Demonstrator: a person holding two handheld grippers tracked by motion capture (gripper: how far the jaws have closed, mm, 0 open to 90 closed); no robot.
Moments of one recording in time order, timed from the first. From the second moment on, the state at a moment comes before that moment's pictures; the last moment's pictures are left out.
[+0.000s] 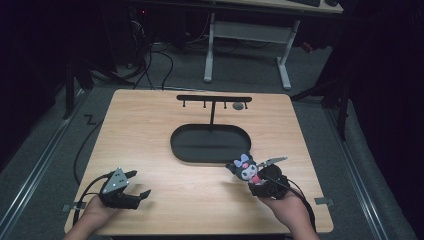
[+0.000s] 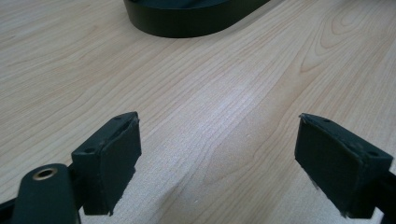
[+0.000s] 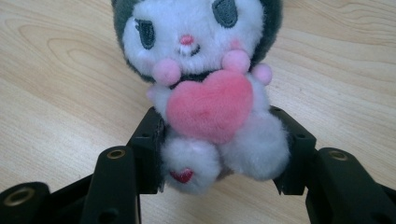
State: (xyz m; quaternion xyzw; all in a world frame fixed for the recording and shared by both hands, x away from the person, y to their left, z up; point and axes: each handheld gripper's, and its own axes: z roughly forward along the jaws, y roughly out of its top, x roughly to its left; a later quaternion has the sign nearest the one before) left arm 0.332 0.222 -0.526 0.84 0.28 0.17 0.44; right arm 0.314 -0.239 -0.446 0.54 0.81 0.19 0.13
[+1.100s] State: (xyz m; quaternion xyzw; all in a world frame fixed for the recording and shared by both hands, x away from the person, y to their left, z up) left arm 0.332 0.221 -0.526 0.84 0.28 0.17 0.44; right arm 0.359 -0.219 -0.420 0.55 0.80 0.20 0.16
